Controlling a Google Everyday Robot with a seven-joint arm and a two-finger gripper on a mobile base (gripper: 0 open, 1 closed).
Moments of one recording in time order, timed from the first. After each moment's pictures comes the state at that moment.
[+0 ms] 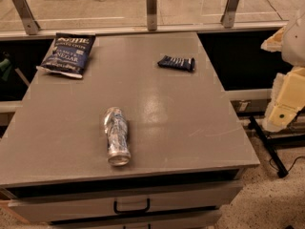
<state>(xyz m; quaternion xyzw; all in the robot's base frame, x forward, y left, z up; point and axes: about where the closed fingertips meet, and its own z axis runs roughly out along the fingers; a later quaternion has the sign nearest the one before) 0.438 -0.217 0.976 -0.60 0.78 -0.03 0.16</state>
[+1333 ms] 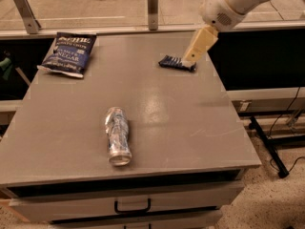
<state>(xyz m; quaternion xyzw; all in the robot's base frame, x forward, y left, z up) 0.656 -0.122 0.961 -0.58 0.74 0.03 0.32</state>
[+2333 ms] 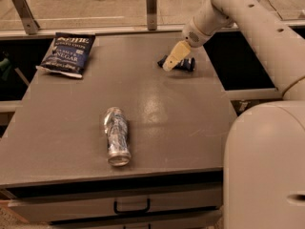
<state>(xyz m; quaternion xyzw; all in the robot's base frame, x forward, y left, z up) 0.766 -0.094 0.854 -0.50 0.81 0.09 0.29</state>
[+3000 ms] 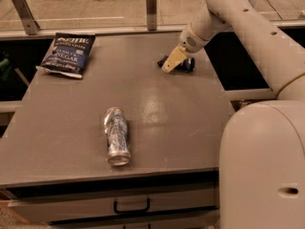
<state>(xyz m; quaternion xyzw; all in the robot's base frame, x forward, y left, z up) 0.760 -0.090 0.830 -0.50 0.82 0.12 0.26</state>
